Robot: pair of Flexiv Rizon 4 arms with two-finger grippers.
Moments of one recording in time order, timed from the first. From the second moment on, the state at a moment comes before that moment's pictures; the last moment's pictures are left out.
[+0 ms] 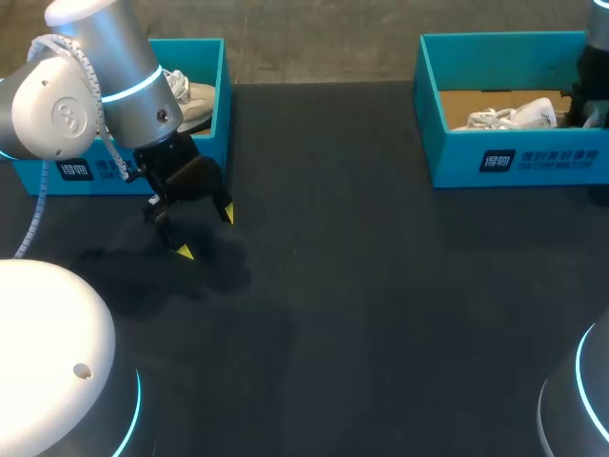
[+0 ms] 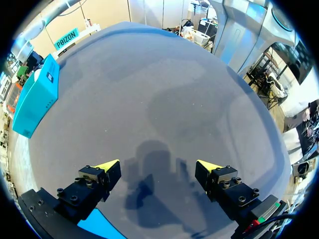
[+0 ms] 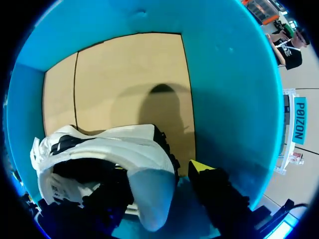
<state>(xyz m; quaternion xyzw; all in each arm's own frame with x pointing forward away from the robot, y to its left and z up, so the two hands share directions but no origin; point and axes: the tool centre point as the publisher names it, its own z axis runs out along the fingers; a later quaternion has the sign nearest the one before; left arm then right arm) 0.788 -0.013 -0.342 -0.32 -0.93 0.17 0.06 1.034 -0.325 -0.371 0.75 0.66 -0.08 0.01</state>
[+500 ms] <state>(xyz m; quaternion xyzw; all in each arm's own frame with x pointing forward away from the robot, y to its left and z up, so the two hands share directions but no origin) 0.788 -0.013 -0.342 -0.32 -0.93 0.17 0.06 1.027 -0.307 -0.304 0.75 0.66 -0.05 0.00</state>
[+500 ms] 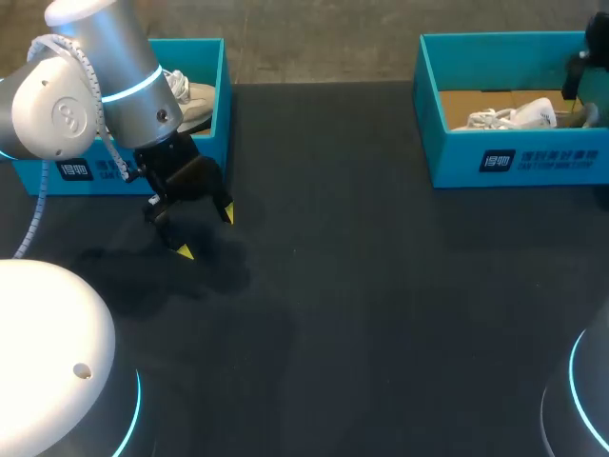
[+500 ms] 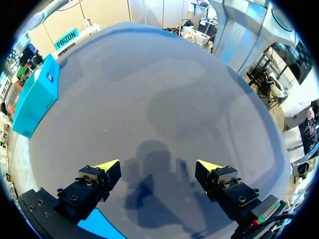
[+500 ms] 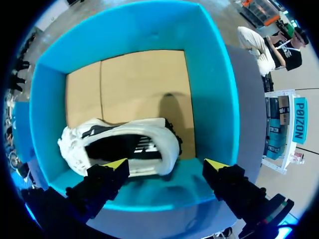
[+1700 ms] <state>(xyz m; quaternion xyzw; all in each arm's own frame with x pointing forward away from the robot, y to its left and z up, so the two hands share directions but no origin) 0.788 -0.013 -0.342 -0.32 -0.93 0.17 0.06 0.947 -0.236 -0.189 0.76 0.65 -0.02 -0.02</state>
